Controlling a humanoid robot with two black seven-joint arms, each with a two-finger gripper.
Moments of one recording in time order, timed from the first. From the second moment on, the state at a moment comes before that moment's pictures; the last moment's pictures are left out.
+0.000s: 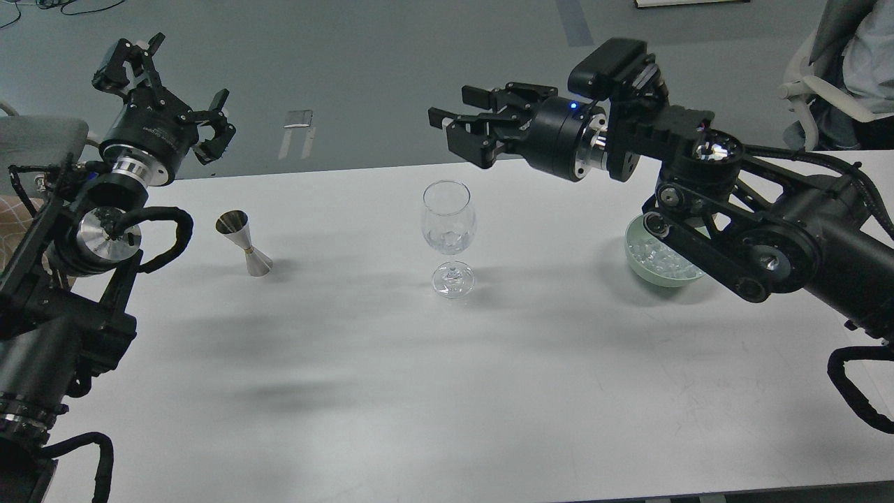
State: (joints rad) left arm -0.62 0.35 -1.34 -0.98 0.37 -0.14 -0.01; right arm 0.96 -0.25 0.76 1.18 -1.97 0.15 0.21
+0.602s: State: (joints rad) left arm -0.64 0.37 -1.33 -0.95 0.39 -0.13 -0.02; right arm 0.97 -0.25 1.18 0.82 -1.22 0.15 0.20
